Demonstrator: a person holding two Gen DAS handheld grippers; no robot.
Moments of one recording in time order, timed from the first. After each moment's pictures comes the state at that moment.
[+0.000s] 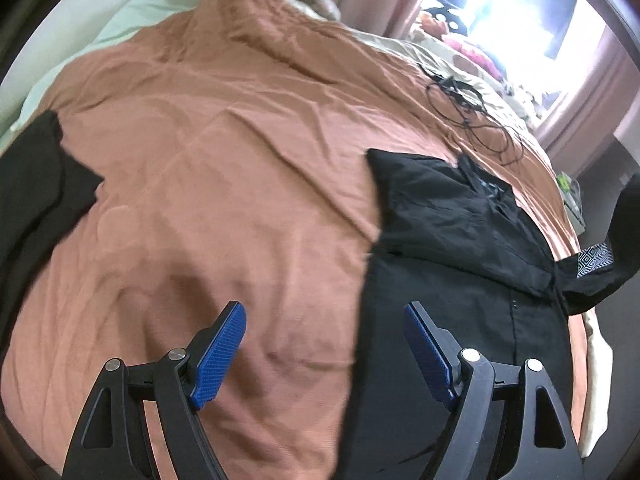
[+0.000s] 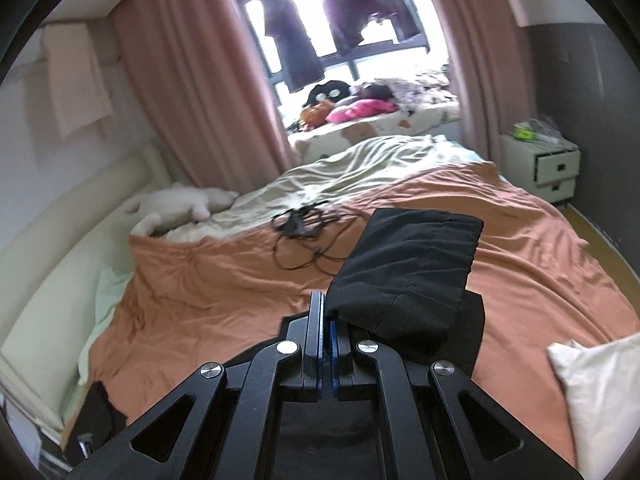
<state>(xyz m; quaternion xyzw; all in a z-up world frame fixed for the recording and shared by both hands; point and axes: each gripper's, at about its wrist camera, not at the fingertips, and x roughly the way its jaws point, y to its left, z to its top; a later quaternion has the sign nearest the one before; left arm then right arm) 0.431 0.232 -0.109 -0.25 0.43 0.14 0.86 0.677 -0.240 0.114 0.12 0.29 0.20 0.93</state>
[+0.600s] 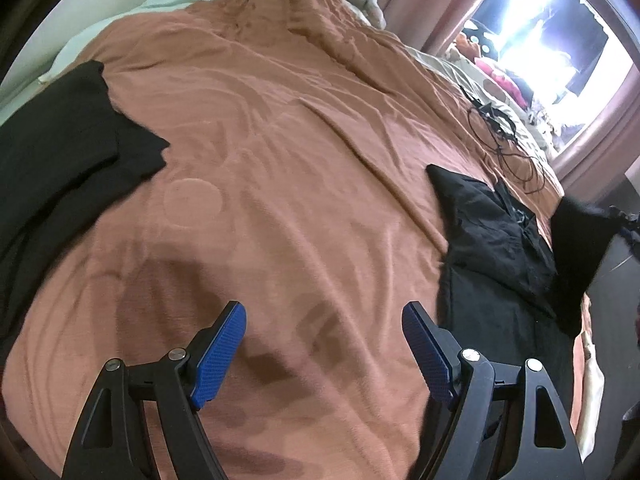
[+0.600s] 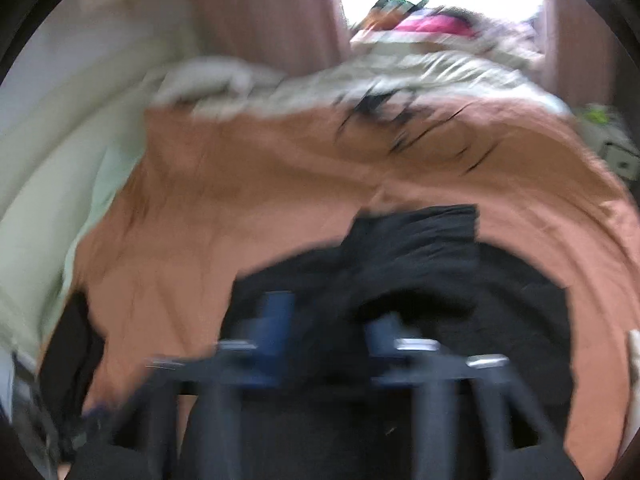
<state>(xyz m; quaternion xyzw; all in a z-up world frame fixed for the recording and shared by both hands) 0.384 0.297 -0.132 -0.29 0.41 0.17 0.85 0.679 -0.047 -0.007 0.00 0.42 0.28 0.86</state>
